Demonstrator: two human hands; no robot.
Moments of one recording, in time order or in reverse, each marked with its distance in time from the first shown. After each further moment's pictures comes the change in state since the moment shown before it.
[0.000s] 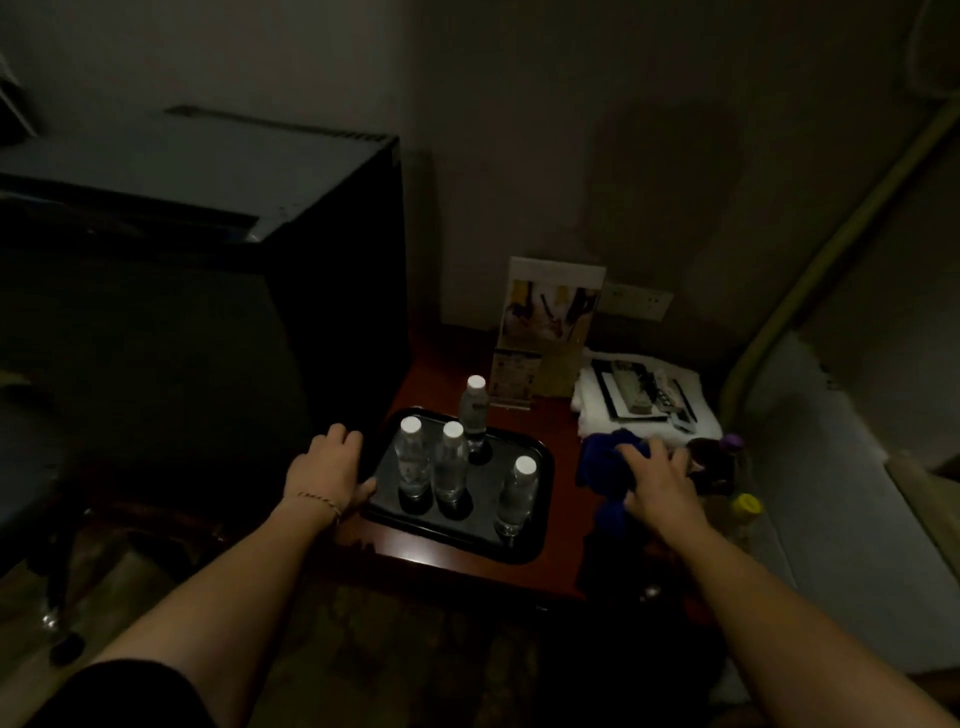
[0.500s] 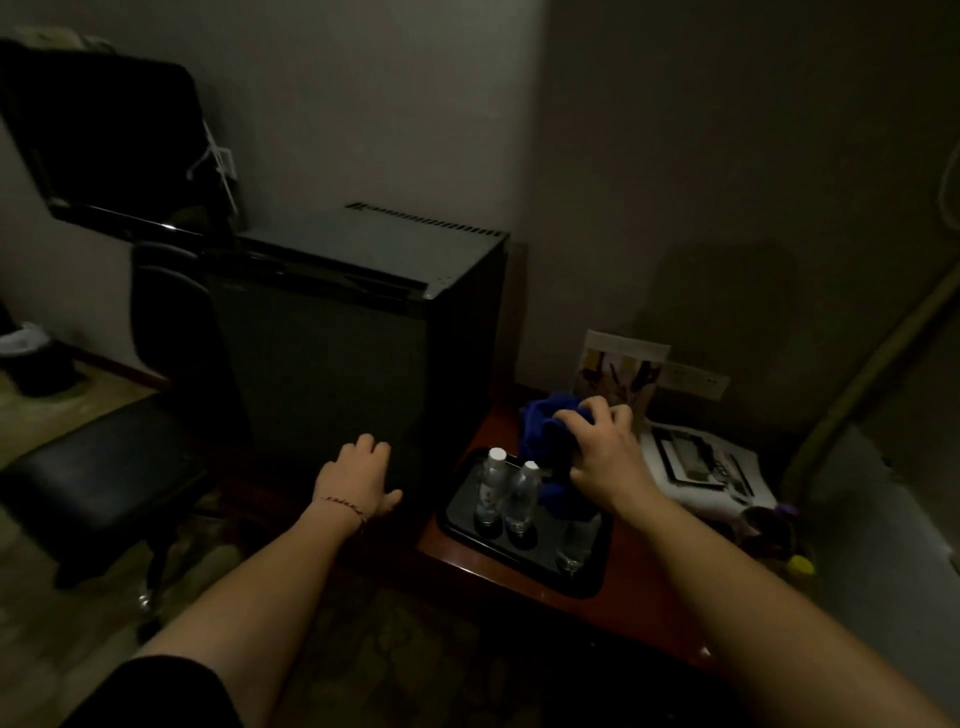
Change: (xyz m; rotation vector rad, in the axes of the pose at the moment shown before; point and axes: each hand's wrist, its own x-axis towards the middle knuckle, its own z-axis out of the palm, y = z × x) left_hand -0.112 -0.080 -0.077 -0.075 0.025 -0.082; right_hand -0.076 -0.178 -0.103 0.093 0.280 -0.476
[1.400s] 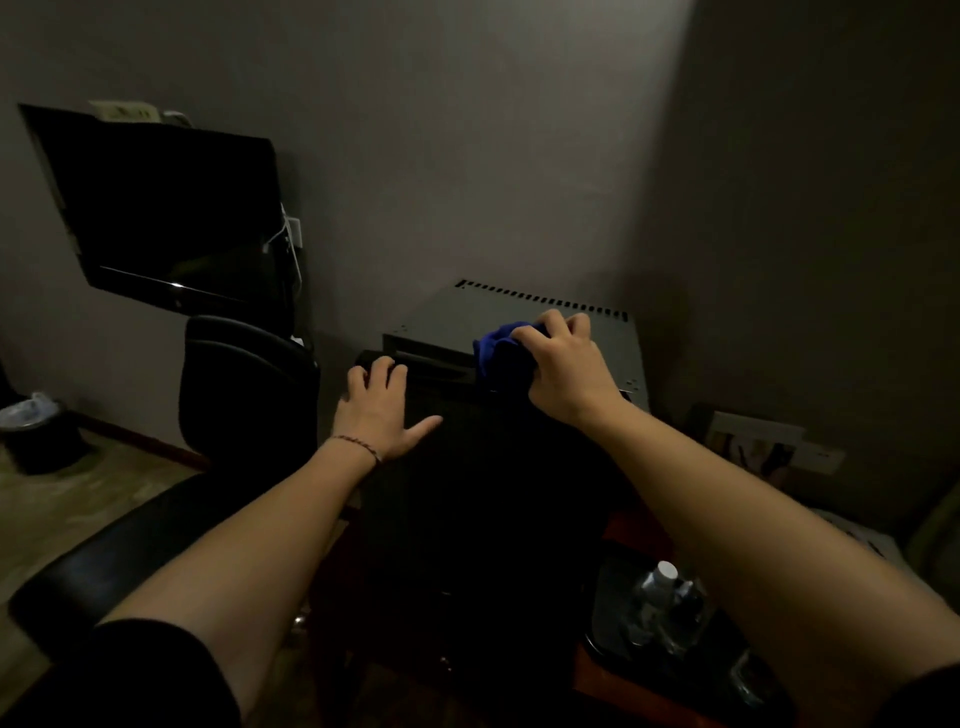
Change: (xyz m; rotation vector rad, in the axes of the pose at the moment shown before) left_hand 0.177 -0.262 -0.154 -0.018 0.435 0.035; right_hand 0.268 -0.318 -0.032 -0.122 0.265 -0.189
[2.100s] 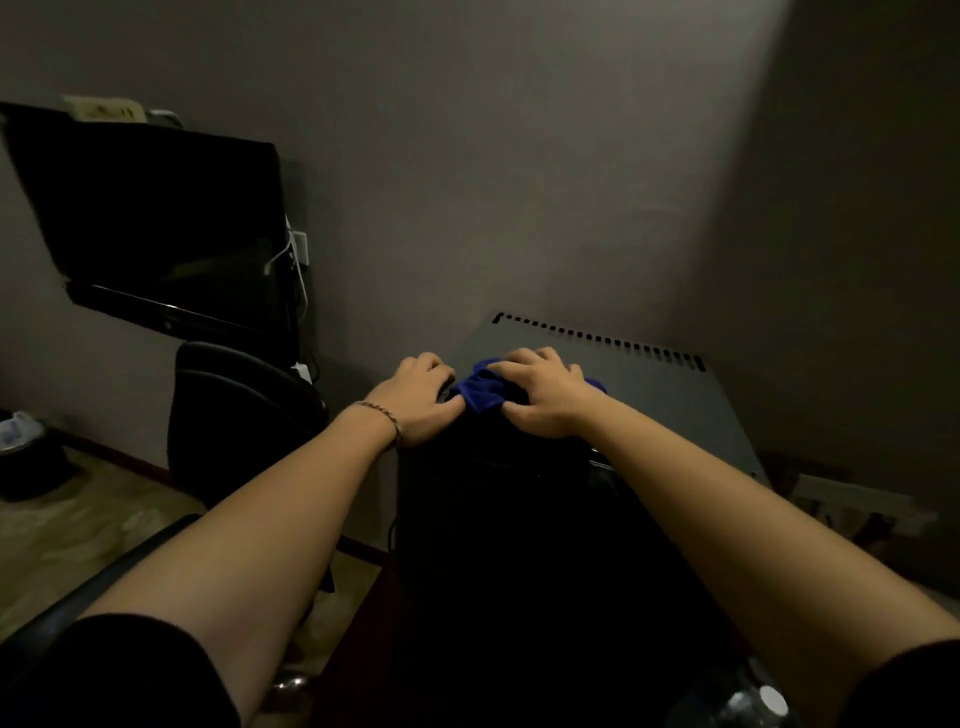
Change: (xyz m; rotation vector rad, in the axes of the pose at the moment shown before) left_hand 0.172 -0.050 -0.004 -0.229 -0.212 0.251; right_hand 0.165 -0.009 0.086 0.077 -0.446 -0.068
